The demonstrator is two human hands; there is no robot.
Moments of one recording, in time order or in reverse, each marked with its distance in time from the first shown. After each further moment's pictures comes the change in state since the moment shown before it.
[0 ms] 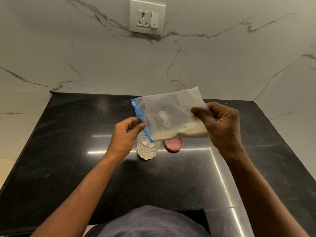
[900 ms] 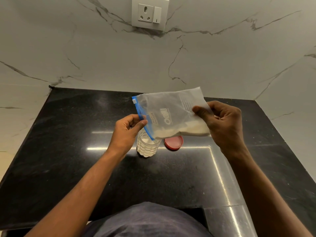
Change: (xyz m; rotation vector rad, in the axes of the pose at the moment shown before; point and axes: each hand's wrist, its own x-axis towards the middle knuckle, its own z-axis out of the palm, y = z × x) left_hand 0.002 -0.002 0.004 -0.054 0.011 -0.031; right_hand 0.001 -0.004 -0.002 0.012 -0.029 0.020
